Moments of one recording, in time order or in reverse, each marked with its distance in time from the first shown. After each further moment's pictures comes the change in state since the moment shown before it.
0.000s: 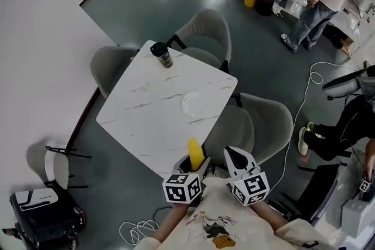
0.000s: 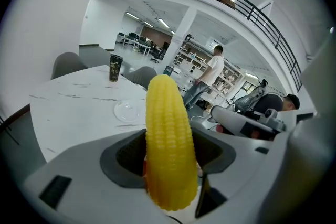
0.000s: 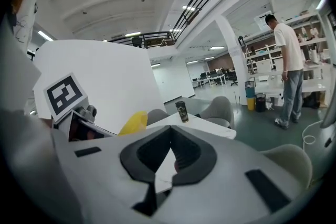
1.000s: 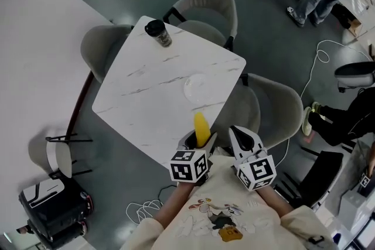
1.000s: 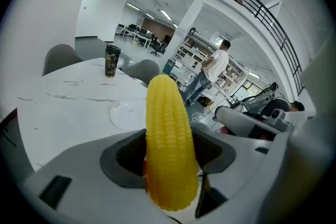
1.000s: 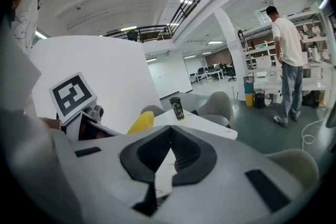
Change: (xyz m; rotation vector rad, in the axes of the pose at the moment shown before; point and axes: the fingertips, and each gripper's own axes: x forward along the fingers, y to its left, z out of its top) left arm 0.071 0.043 0.043 -0.027 0.069 -0.016; right arm 0.077 -0.031 0.003 0.004 0.056 -0.024
